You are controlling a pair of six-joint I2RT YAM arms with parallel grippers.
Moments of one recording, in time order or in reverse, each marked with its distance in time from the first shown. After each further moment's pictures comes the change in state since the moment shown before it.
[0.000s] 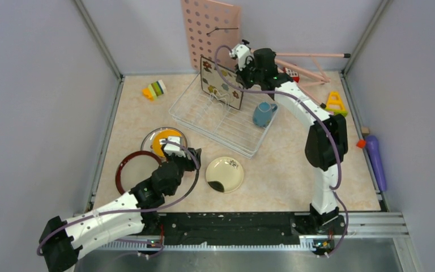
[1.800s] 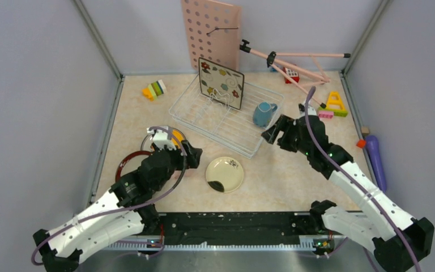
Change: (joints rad) left arm 0.044 -0.027 0.320 -0.523 0.140 -0.287; right arm 0.042 -1.050 -0.965 -0.143 0.259 1.050
